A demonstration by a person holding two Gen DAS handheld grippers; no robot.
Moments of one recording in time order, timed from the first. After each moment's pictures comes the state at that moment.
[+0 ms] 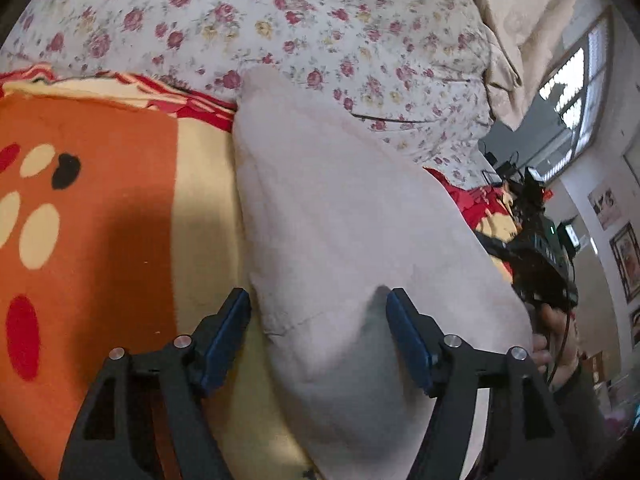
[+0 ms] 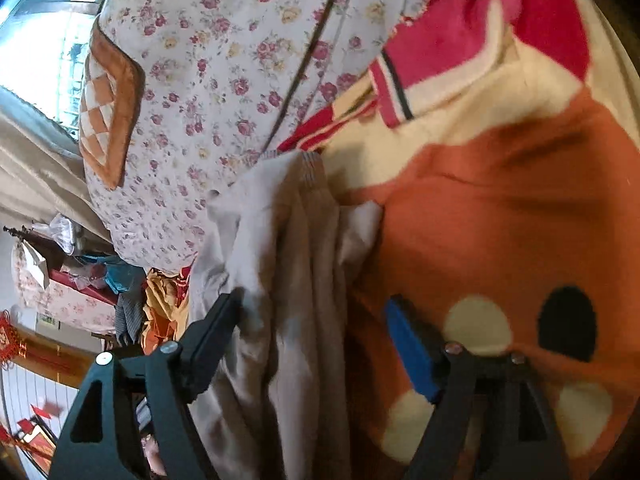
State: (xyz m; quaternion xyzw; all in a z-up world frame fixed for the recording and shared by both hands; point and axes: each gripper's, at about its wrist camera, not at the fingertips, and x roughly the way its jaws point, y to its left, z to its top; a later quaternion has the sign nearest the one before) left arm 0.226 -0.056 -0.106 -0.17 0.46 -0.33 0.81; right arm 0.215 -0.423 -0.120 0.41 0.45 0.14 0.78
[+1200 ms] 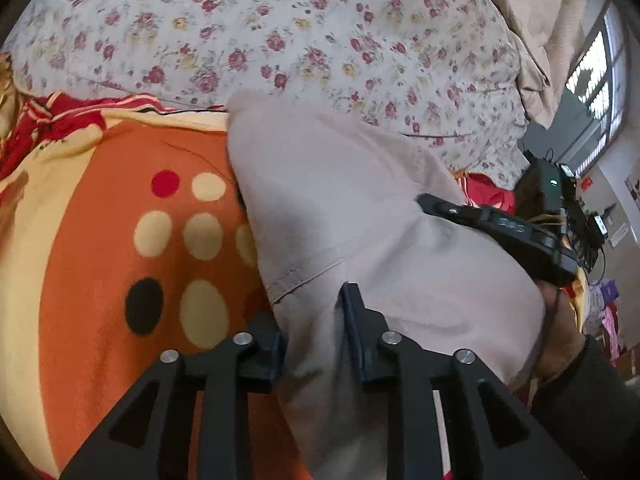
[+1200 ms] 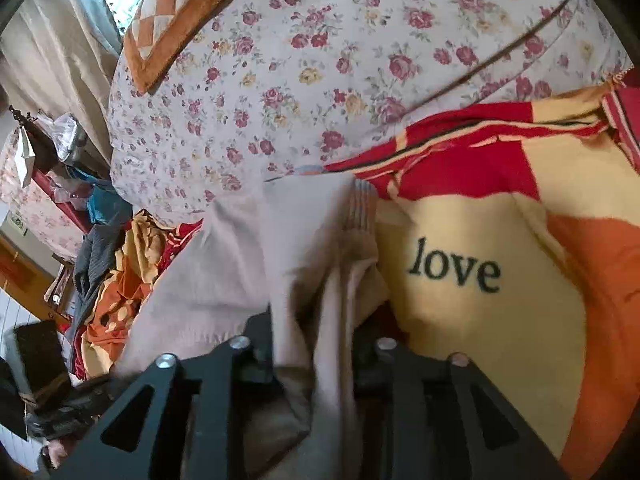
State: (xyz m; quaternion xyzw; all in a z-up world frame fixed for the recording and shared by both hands) left arm 0.225 0.058 -0.078 -0.12 0.46 -0.25 0.84; right arm 0.276 -0.268 -0.104 0.26 0.43 0.18 0.85
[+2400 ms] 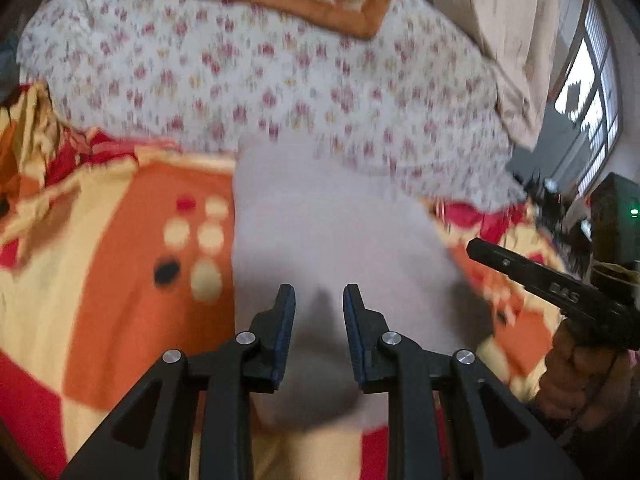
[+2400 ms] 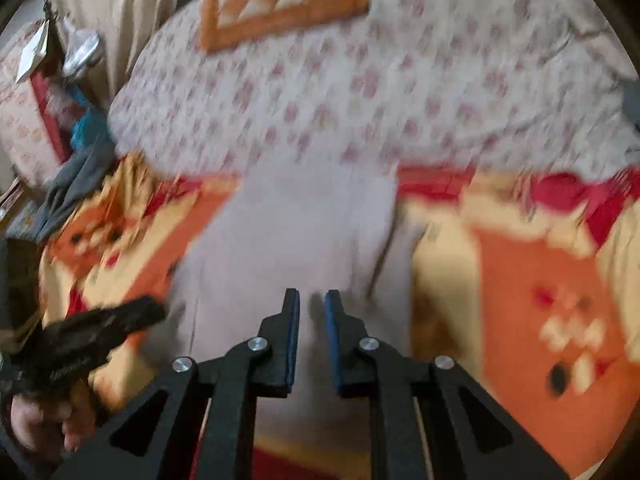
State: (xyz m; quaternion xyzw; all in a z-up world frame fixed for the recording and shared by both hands) left arm 0.154 0.062 -0.021 -0.12 0.37 -0.22 0.89; right arm 0.150 -0.197 0.012 0.07 0.38 0.07 0.92
